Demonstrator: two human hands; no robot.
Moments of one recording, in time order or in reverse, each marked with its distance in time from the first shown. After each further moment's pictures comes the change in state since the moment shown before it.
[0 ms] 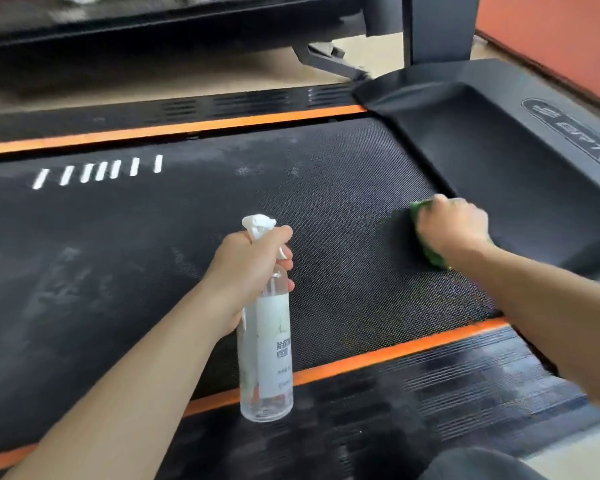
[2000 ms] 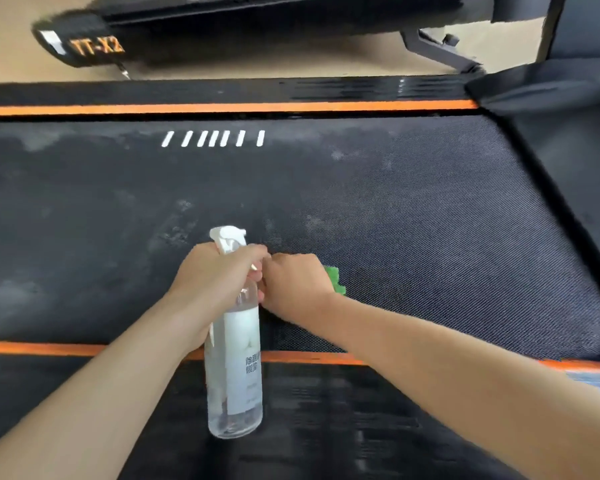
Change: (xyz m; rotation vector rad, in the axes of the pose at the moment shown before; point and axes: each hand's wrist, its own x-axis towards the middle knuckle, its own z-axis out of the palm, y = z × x) left_hand -0.061 -0.035 -0.103 0.006 0.375 -0.176; right_hand -0.198 -0.253 -0.023 0.215 -0.207 -1.091
